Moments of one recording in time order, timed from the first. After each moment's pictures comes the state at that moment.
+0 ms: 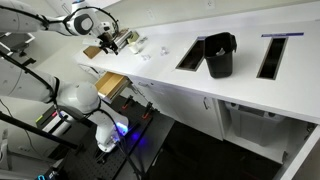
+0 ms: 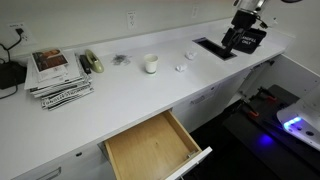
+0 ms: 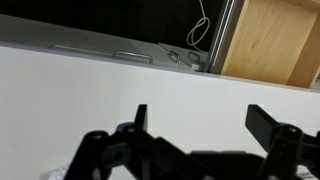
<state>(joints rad) 0.28 -0.40 0.16 -2.55 0.35 2.25 0.04</state>
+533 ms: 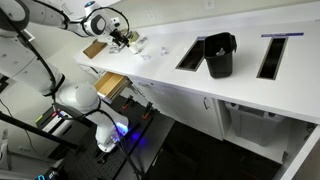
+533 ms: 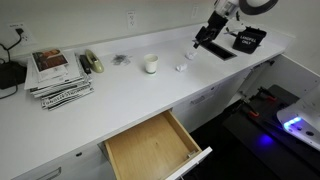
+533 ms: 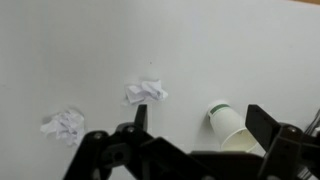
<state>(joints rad) 0.23 -0.10 0.18 -2.38 0.23 2.59 0.15</state>
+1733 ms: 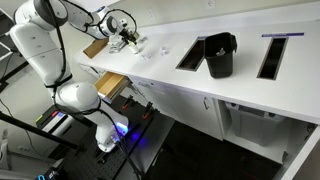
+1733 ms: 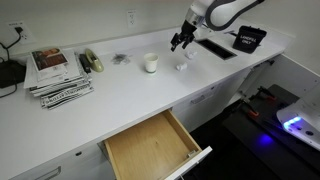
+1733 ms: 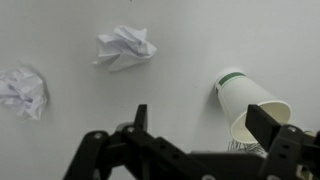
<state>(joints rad) 0.27 0.29 0.17 -2.04 -0.07 2.66 0.40</state>
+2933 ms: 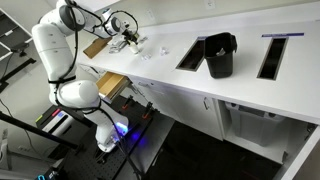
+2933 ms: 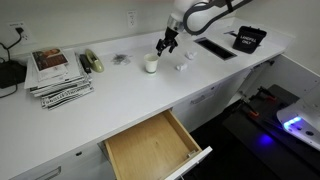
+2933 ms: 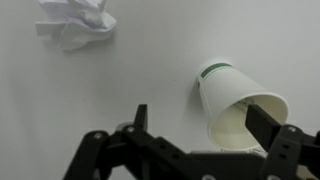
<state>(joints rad) 0.39 0.55 0.10 -1.70 -0.08 2.53 0.41</state>
